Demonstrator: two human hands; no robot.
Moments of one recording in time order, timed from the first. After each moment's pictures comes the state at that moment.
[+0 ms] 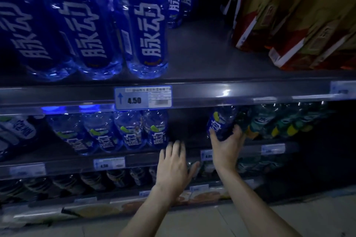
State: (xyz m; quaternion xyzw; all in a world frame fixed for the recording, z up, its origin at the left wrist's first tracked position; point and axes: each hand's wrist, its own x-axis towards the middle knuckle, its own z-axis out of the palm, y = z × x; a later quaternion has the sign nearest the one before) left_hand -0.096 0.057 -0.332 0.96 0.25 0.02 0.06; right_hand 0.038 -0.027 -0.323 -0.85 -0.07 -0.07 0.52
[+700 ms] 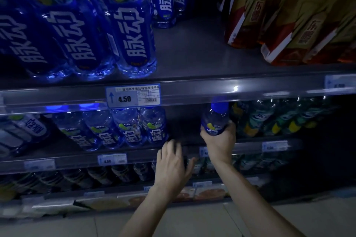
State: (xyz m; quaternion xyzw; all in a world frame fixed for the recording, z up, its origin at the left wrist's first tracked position) left_hand -0.105 0.042 -0.318 0.95 0.29 0.08 0.08; right_hand 0.039 -0.021 -0.317 -0.80 -0.11 -0.04 0.59
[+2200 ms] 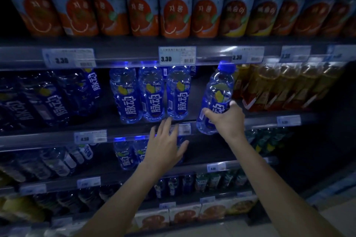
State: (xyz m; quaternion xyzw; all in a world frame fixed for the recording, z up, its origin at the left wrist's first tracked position) left_hand -0.188 0.113 -0.090 0.97 0.21 0.15 0.03; right_hand -0.034 -0.014 -0.030 -0.80 -0.20 -0.01 0.57
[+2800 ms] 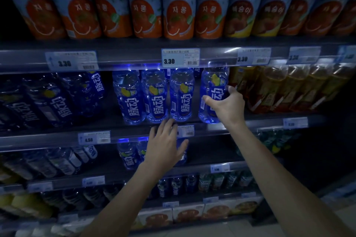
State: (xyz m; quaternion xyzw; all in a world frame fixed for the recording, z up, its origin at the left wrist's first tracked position) left_hand -0.189 0.121 -0.087 0.96 0.23 0.16 0.03; right_hand -0.013 0.016 -0.007 -0.78 -0.22 -0.02 0.59
